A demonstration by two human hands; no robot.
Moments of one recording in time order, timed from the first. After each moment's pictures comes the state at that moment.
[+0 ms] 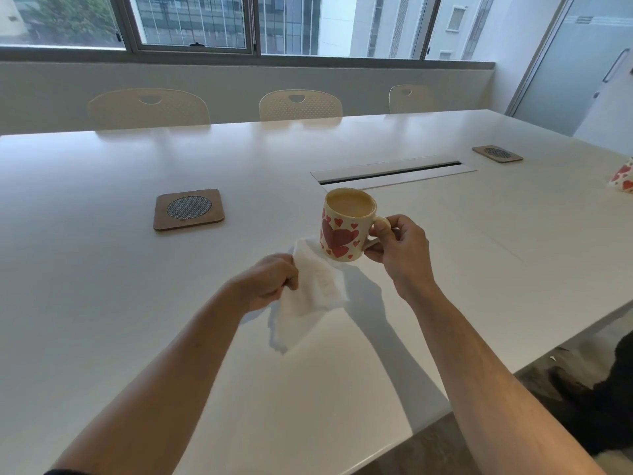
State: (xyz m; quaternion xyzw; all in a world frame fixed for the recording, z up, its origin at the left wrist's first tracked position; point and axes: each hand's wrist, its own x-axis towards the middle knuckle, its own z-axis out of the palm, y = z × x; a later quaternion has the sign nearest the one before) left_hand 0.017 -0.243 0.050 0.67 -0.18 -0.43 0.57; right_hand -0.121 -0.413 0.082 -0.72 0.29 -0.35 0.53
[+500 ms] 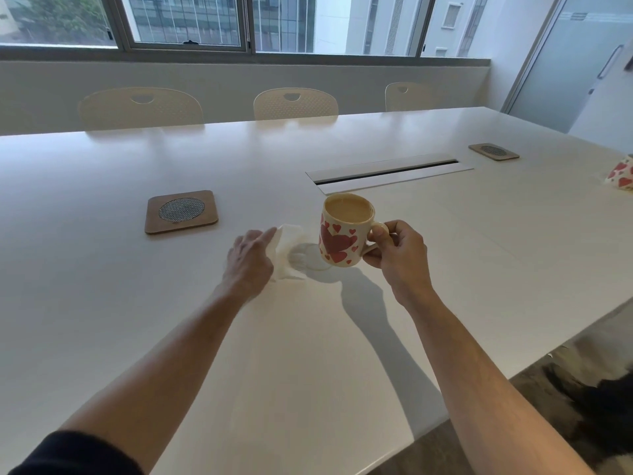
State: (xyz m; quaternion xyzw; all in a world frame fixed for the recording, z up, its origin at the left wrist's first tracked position) left_hand 0.075 -0.257 0.008 0.91 -0.32 0.00 0.27; right_hand -0.123 -0.421 0.073 -0.71 0.29 -0.35 0.53
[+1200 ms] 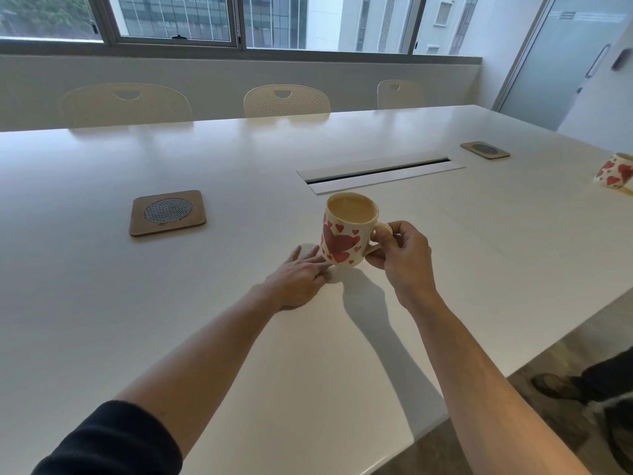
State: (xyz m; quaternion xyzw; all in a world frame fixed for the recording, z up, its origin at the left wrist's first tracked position) left_hand 0.036 -0.322 -0.008 0.79 -0.59 -0.10 0.13; right_hand -0.130 -0.435 0.071 -0.70 0.29 -0.36 0.53
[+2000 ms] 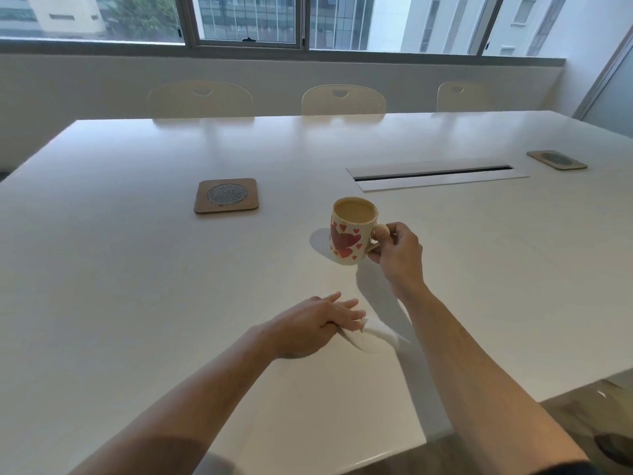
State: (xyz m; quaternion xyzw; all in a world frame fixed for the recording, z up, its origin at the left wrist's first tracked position) left_hand -0.038 -0.221 -0.005 0.75 -0.56 -0.23 0.28; right_hand -0.073 -0.419 0.033 -0.73 0.27 -0.31 0.54
